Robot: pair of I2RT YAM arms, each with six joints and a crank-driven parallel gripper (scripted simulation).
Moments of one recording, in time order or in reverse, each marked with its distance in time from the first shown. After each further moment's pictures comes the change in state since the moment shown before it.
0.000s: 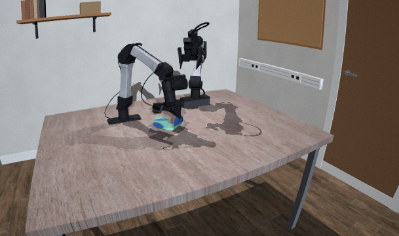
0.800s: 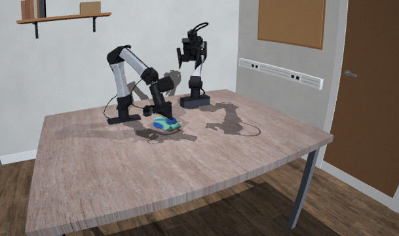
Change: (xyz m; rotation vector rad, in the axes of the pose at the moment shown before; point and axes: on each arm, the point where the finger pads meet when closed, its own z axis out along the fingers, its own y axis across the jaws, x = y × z) left arm 0.003 -0.007 -0.001 0.035 0.012 0.022; right arm -0.001 -0.058 0.010 -0.181 0.000 -0.003
